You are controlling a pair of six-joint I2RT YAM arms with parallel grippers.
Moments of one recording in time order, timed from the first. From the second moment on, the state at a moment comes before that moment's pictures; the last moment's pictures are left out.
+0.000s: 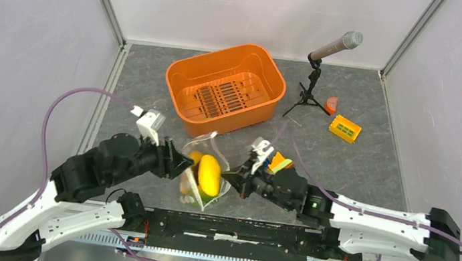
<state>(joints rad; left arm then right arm) -0.95 0.47 0.90 -0.85 -0.20 -0.66 1.30 1.04 0.63 0.21 0.20 0.36</state>
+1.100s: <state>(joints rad) -0.95 0.50 0.72 -0.52 0.02 -0.42 1.22 0.94 0.51 0.45 0.60 0.52</state>
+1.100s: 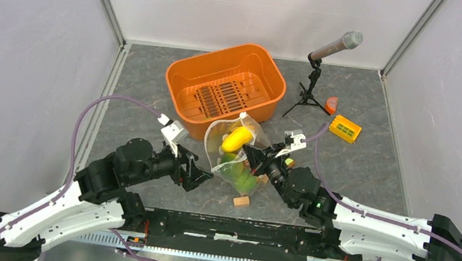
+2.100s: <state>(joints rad) -1.32 0.67 0.64 -0.30 -0.59 -0.42 1.16 0.92 0.52 0.41 0.48 0.53</state>
